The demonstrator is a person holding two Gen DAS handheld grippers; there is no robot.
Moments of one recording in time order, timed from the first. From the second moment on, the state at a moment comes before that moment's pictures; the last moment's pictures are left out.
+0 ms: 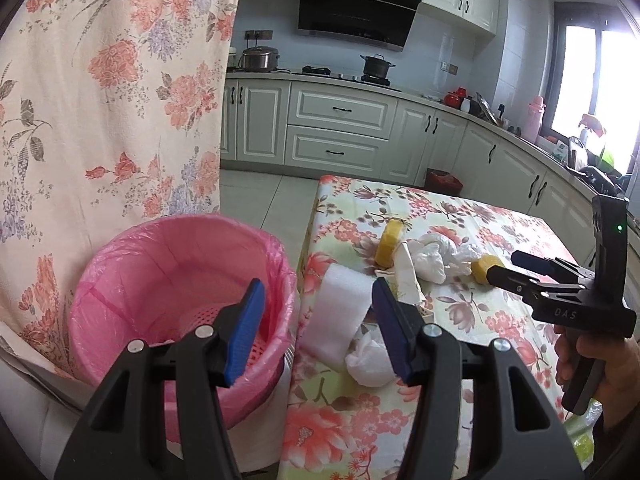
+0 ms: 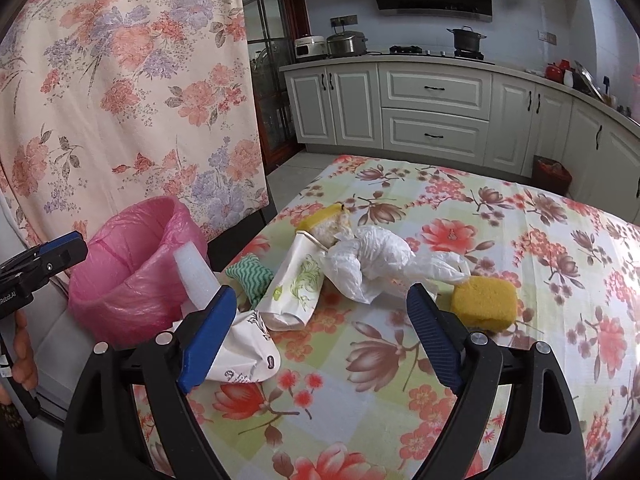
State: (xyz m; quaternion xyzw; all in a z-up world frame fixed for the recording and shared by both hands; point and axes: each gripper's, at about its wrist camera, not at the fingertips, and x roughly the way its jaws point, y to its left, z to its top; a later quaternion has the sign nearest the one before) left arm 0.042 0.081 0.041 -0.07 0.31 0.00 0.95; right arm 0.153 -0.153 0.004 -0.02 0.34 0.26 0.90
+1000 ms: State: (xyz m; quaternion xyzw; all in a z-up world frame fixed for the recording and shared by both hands) left arm 0.059 0.023 -0.005 -0.06 0.36 -0.07 0.93; right arm 0.144 -0.187 -0.052 0.00 0.39 0.24 0.89
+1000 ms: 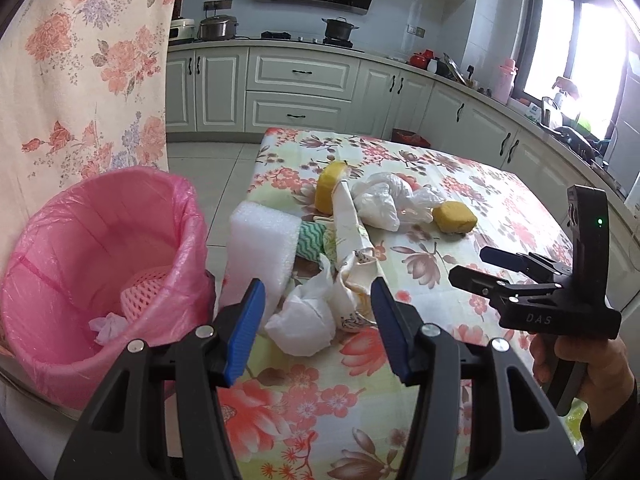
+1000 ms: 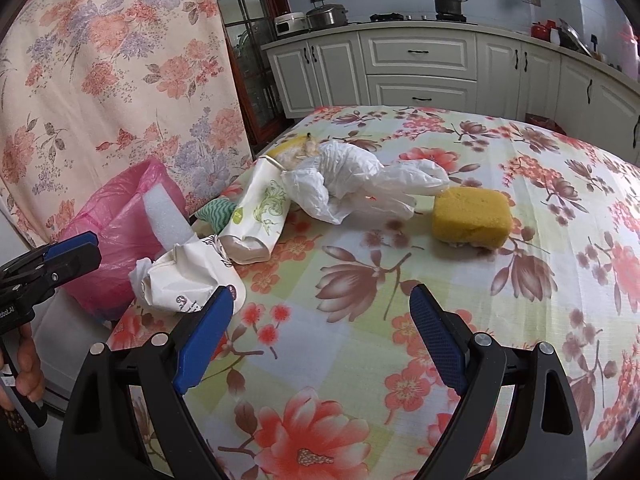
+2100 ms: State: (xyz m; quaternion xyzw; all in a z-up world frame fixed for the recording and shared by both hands) left arm 0.103 -0.026 -0.034 -0.04 0.41 -0.10 0.91; right arm 0.228 -0.246 -0.055 -0.02 0.39 0.14 0.91
